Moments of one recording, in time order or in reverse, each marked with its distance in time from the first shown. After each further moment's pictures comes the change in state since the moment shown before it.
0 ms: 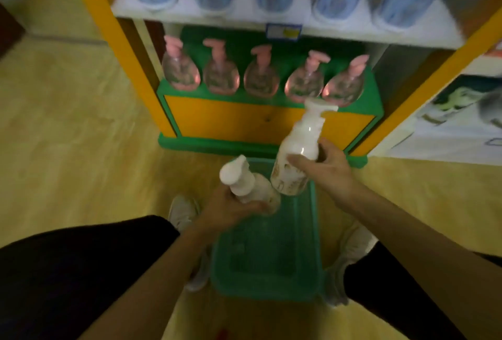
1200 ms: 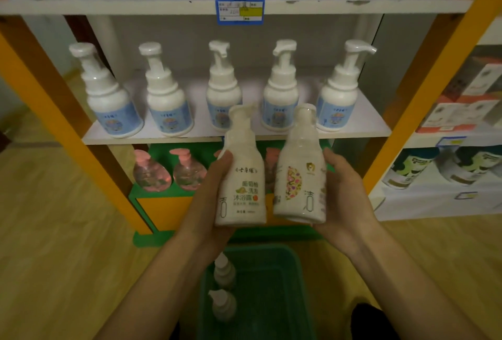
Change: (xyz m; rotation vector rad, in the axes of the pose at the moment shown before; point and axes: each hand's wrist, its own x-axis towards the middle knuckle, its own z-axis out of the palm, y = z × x) left_hand 0.053 0.200 0.023 -0.693 -0.124 0.081; right_hand 0.016 -0.119 -0.066 0.946 -0.122 0.069
